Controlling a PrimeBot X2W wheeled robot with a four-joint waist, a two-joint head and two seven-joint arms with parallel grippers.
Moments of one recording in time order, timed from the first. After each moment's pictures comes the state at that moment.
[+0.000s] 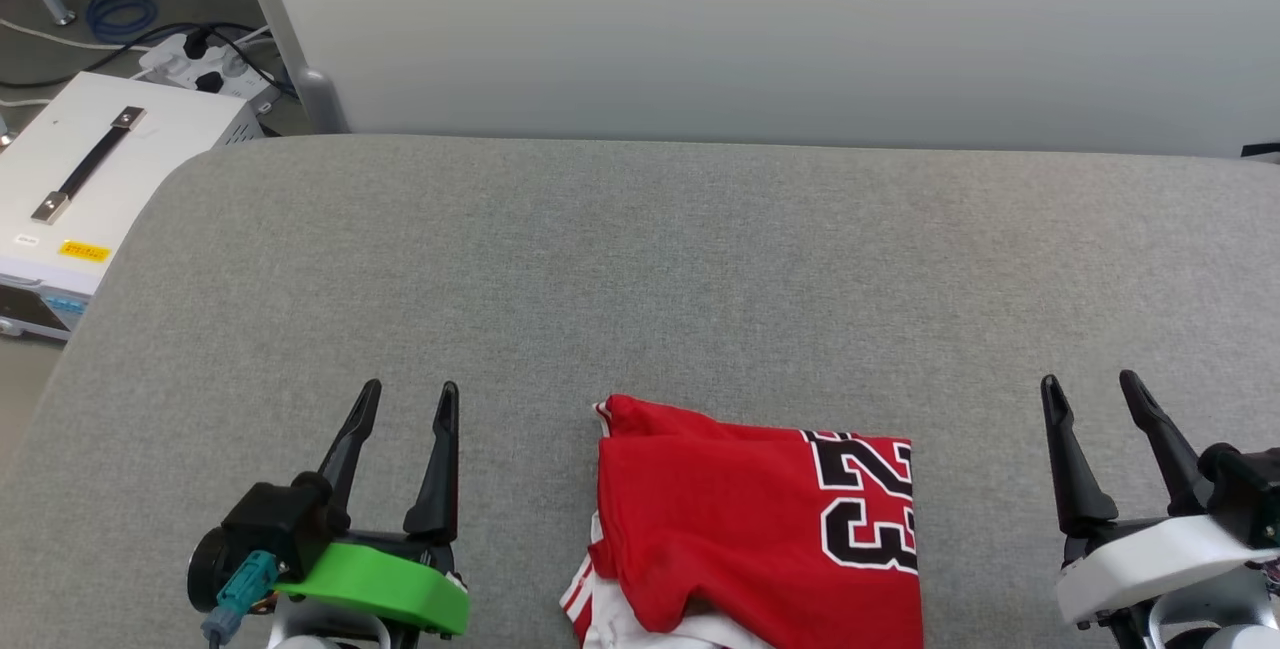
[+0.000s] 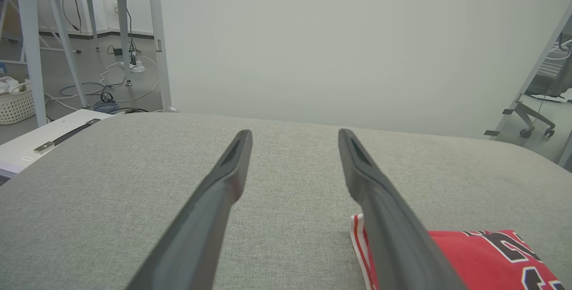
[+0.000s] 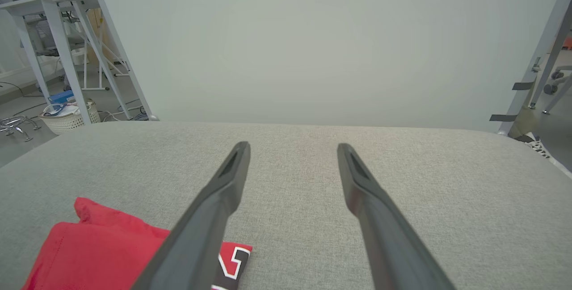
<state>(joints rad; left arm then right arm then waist) 0.01 0.13 -0.09 0.07 -0.28 -0.12 -0.26 0.06 -0.15 -0.02 -0.06 0.25 0.13 -0.11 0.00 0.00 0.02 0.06</state>
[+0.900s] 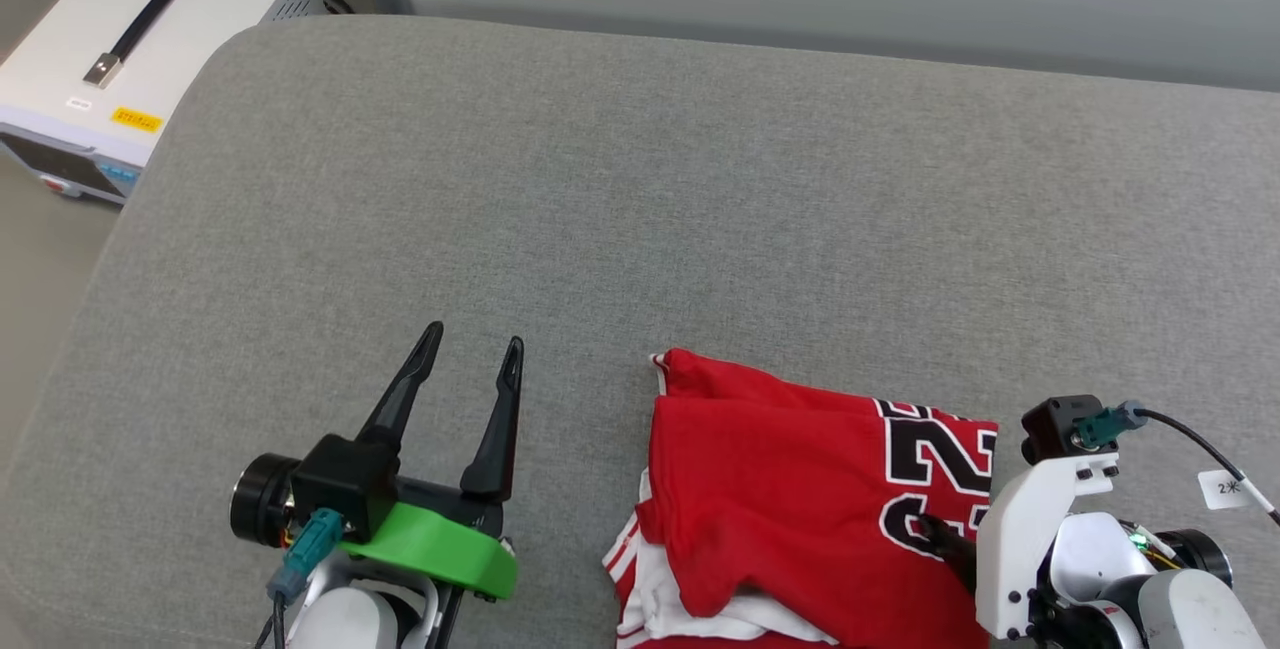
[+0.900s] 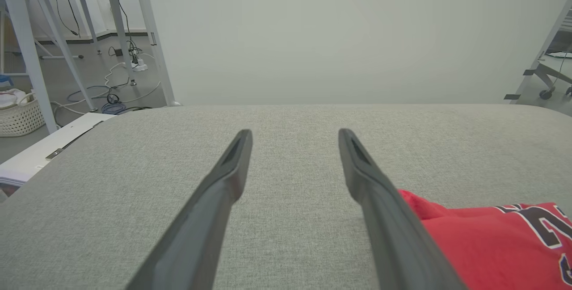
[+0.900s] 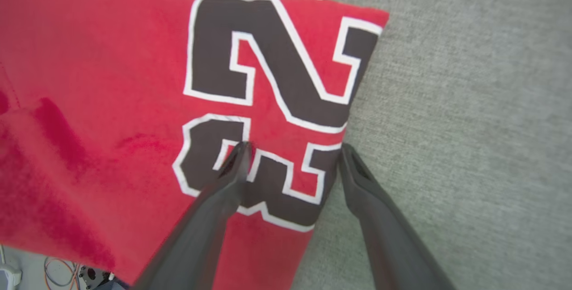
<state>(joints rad) -0.07 0.13 -0.17 0.04 -0.18 -0.13 -0.26 -0.05 -0.11 0.06 0.02 0.33 0.13 0.80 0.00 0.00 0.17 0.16</state>
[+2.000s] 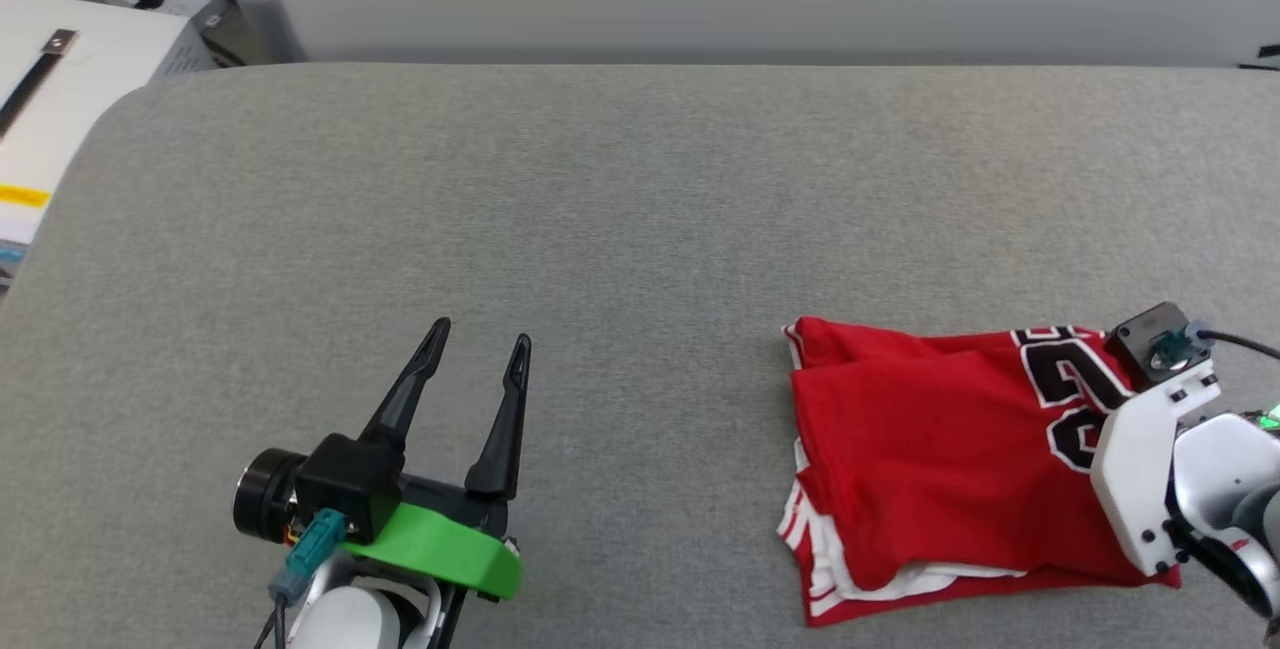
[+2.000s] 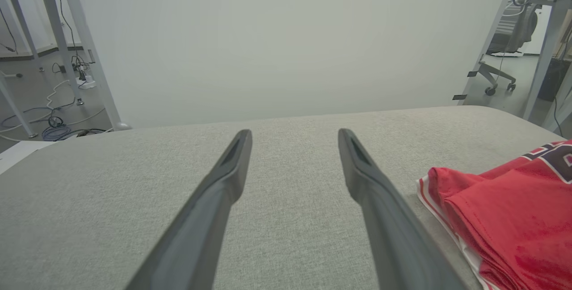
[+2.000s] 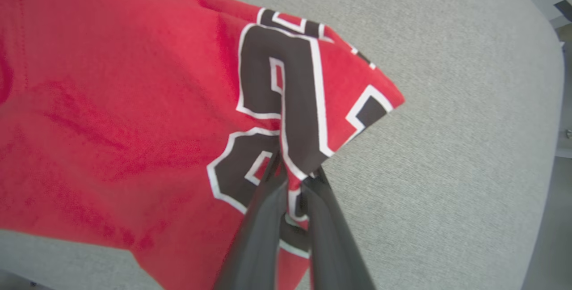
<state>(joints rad) -0.07 0.13 -0.19 0.03 -0.18 -0.13 -0.26 -0.18 -0.52 0.25 -0.05 0.30 0.13 0.76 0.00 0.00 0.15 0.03</state>
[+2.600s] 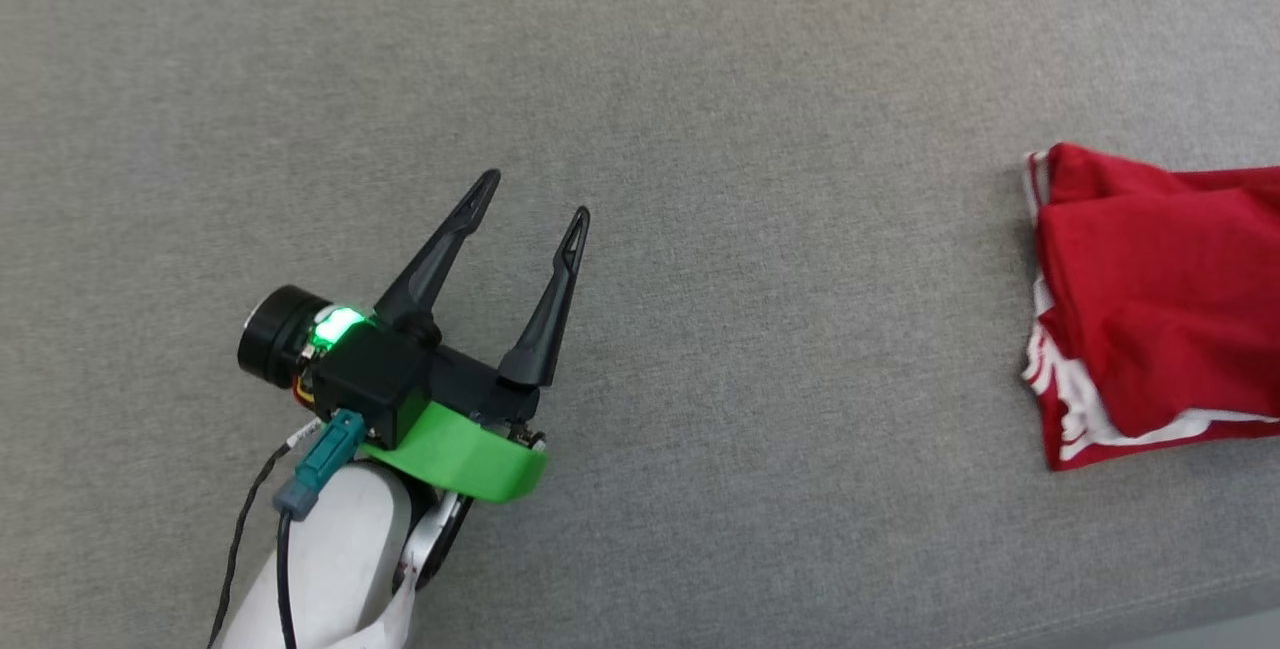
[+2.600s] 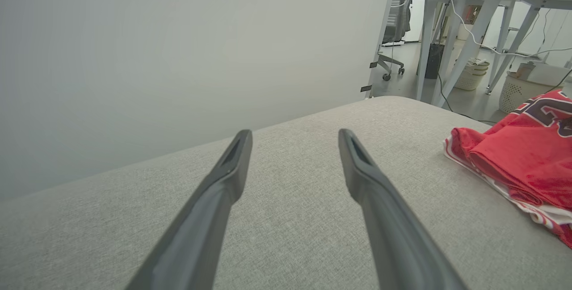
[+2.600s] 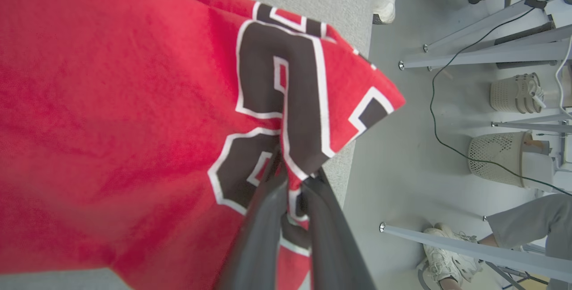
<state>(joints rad) -0.29 0.22 -0.32 -0.05 -0.19 -0.13 -0.26 -0.37 -0.85 0.24 0.20 0.30 0.13 0.45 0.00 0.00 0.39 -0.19</state>
